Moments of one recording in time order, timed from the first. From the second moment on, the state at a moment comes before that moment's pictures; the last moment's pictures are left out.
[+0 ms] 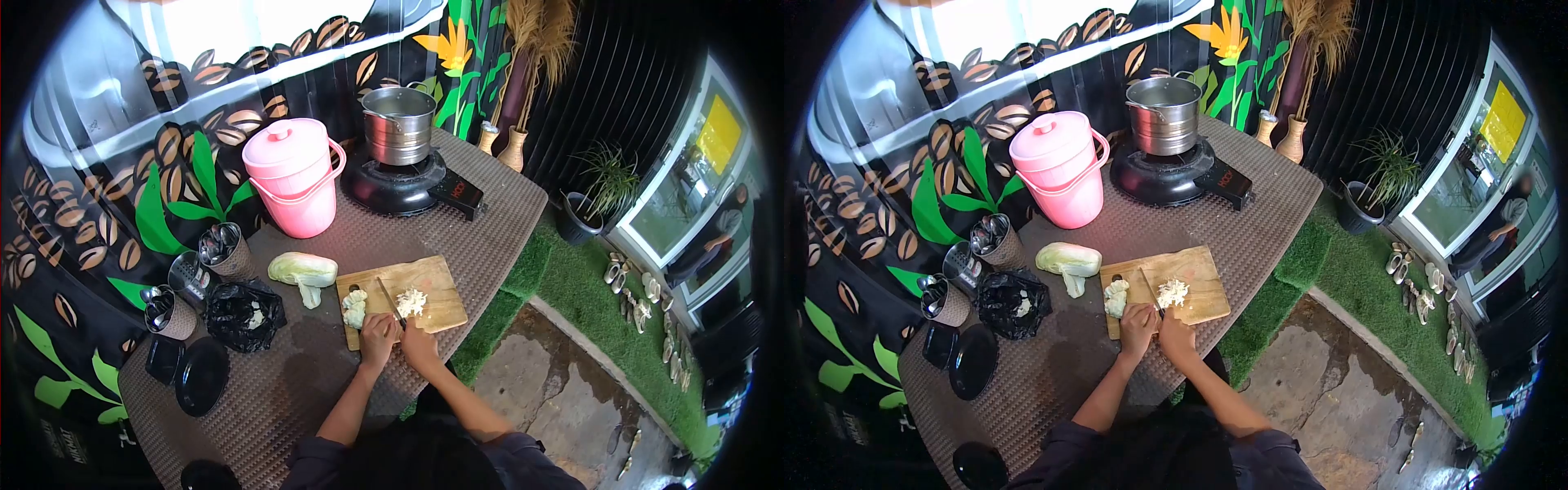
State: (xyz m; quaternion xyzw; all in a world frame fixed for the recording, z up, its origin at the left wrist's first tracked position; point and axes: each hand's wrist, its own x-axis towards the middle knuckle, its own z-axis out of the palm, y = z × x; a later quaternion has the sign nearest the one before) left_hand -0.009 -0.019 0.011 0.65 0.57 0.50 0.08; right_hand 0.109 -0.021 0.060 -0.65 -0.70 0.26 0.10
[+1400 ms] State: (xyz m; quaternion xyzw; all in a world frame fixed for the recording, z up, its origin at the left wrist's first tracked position) left_hand -0.010 -0.020 0.010 0.65 0.57 0.49 0.10; right_hand 0.111 -0.016 0.048 -0.66 -0.70 0.25 0.11
